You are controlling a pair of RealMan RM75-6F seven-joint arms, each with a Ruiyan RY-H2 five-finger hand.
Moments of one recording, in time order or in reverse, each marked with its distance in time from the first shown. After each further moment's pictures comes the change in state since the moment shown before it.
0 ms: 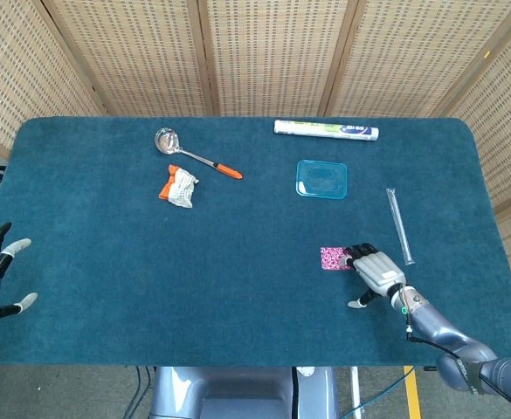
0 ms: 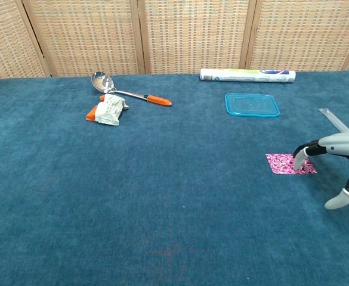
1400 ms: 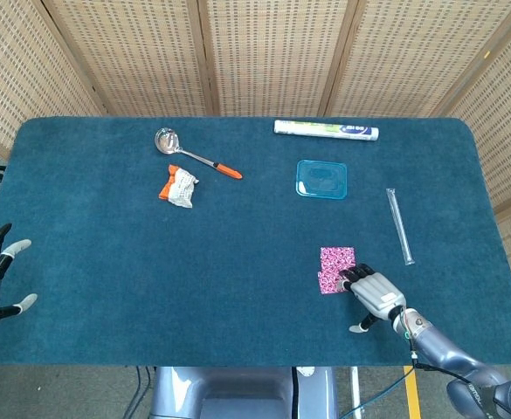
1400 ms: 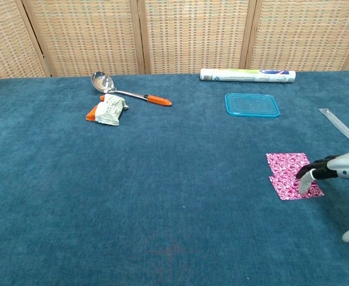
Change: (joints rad) left arm 0.002 -0.001 0.004 0.008 0.009 0.001 -0.012; right arm -0.045 0.068 -0.069 -0.170 -0.054 0.054 -0.081
